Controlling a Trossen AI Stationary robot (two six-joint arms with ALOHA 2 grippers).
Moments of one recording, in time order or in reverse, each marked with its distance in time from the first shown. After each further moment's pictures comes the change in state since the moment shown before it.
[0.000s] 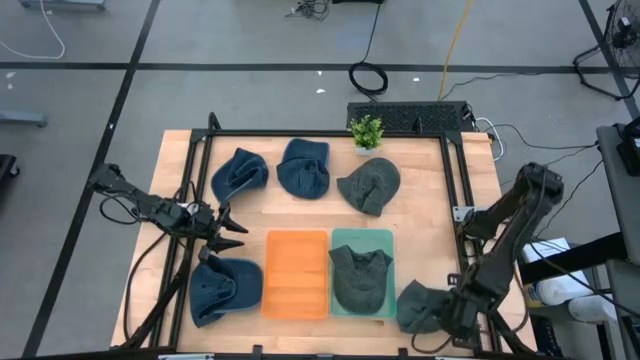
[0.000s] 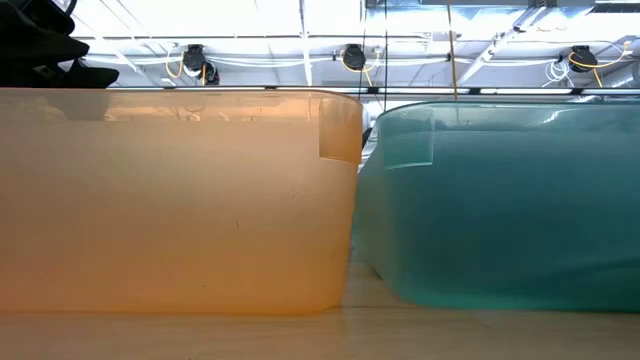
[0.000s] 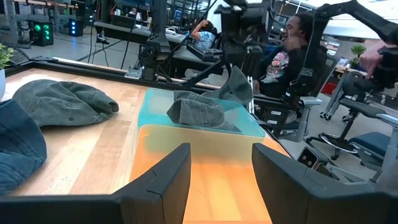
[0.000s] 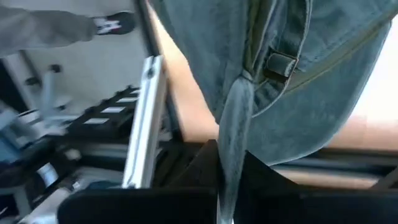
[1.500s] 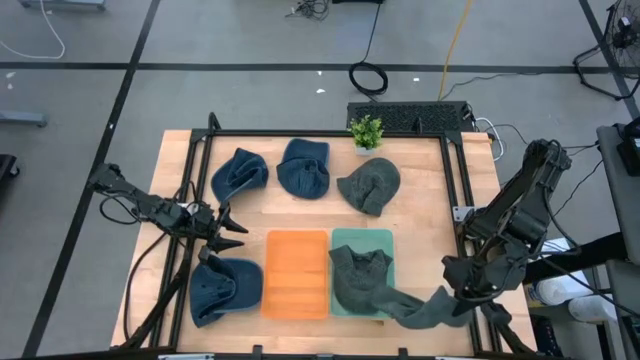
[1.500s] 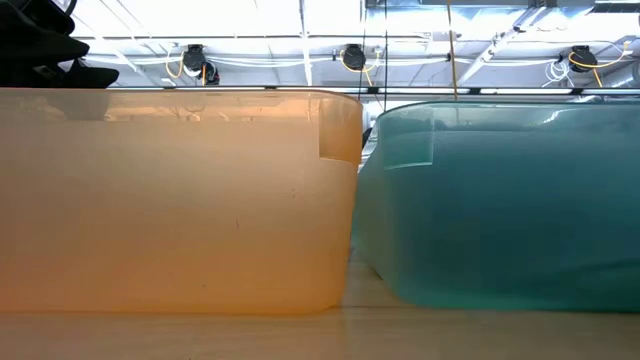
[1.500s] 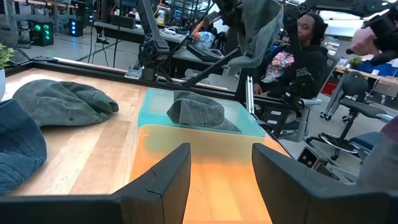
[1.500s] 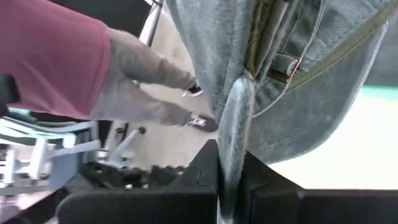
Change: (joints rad) left arm 0.000 0.000 0.000 0.000 0.000 0.000; right arm -0.044 -0.421 0.000 0.183 0.257 -0.306
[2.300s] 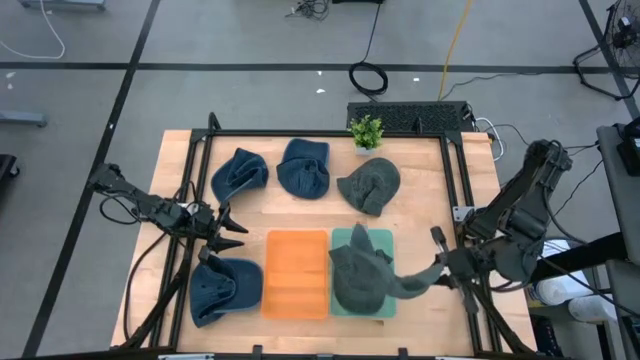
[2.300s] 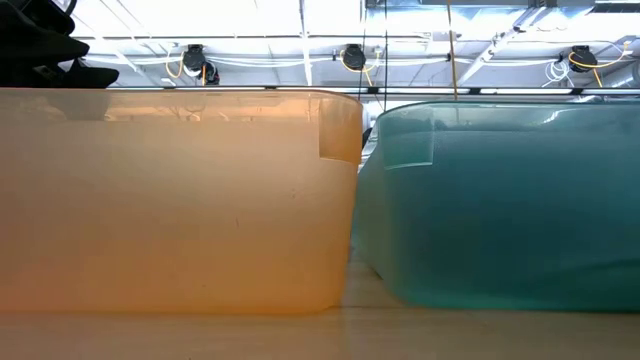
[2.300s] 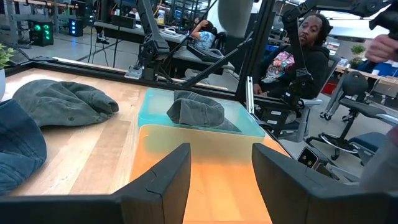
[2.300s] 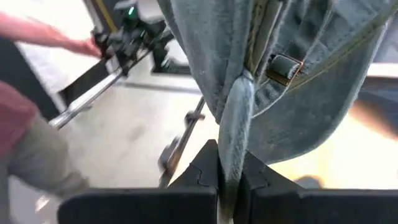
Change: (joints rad) left arm 0.000 0.000 0.000 0.000 0.000 0.000; right arm -0.024 -0.002 0.000 0.306 0.646 -0.565
